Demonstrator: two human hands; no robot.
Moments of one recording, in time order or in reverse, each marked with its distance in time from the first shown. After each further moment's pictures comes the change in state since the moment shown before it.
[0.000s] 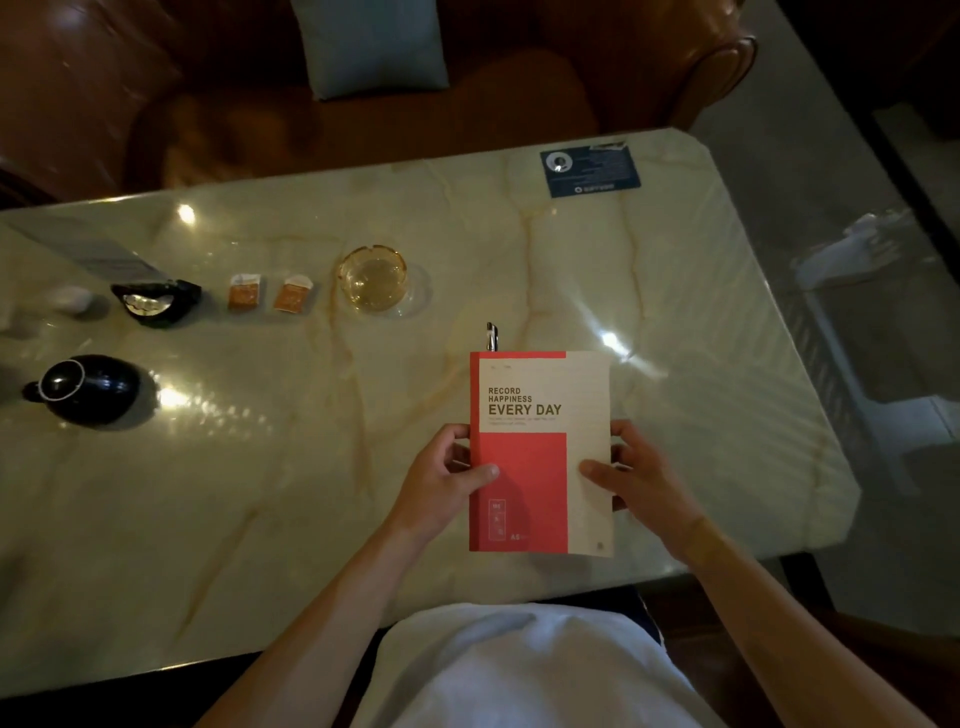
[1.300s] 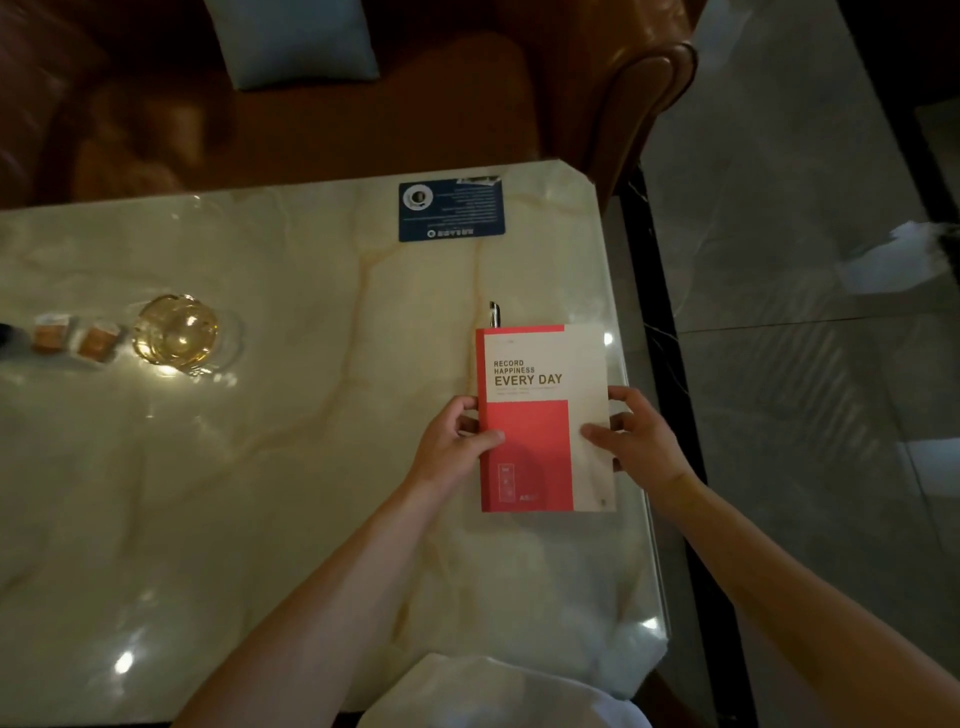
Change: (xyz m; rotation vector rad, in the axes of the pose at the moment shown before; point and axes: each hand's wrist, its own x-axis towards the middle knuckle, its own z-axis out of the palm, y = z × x) left_hand 0.207 0.099 0.284 0.037 0.158 -0.128; right_hand 0.176 -0.017 -0.319 -0.125 0.030 0.105
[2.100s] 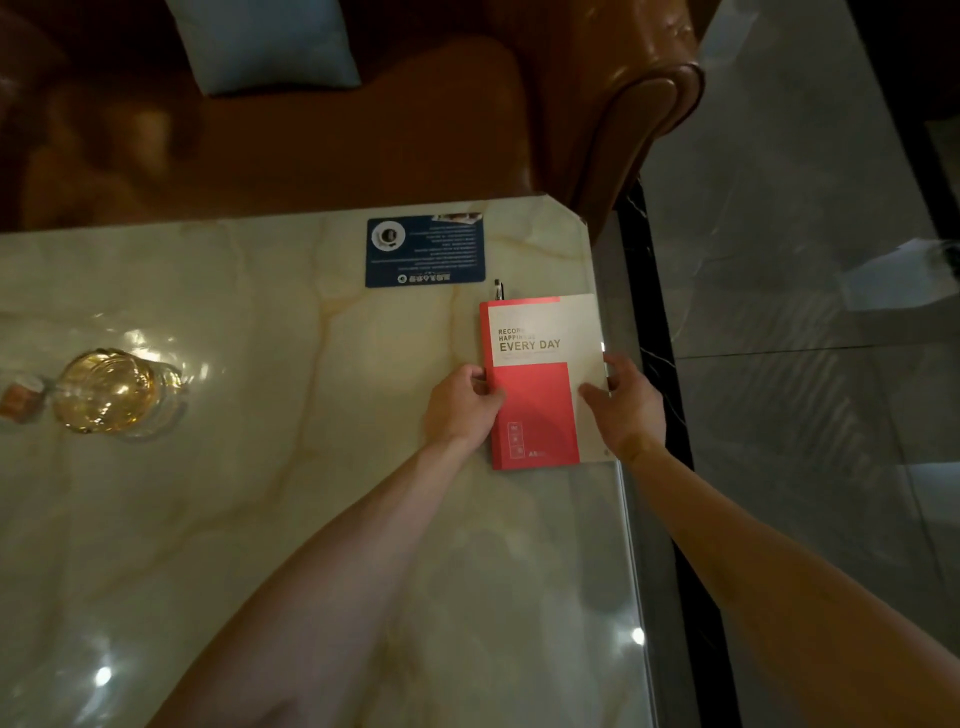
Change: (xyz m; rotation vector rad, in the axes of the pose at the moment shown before) left_hand 0.159 0.051 0.043 0.353 0.227 0.052; right_hand 0.151 -0.039 -0.015 -0.354 0.308 -0.102
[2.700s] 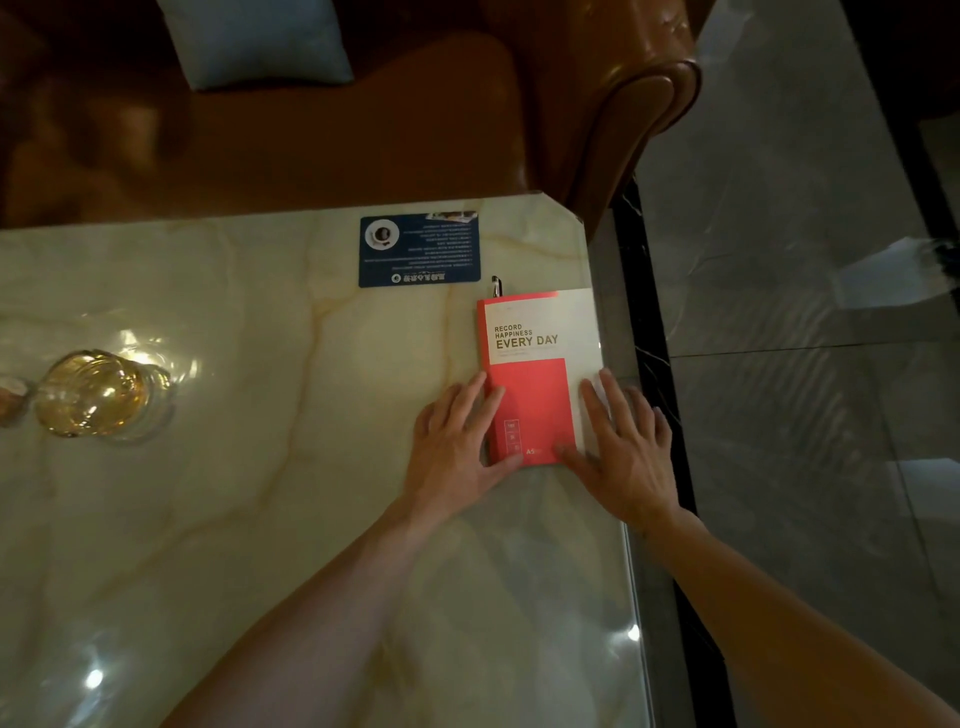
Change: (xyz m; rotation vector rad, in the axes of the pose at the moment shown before) left_hand -0.031 -0.055 0.001 0.693 0.000 0.566; right_hand -0.031 0.059 0.006 -0.643 -0.108 -0.403
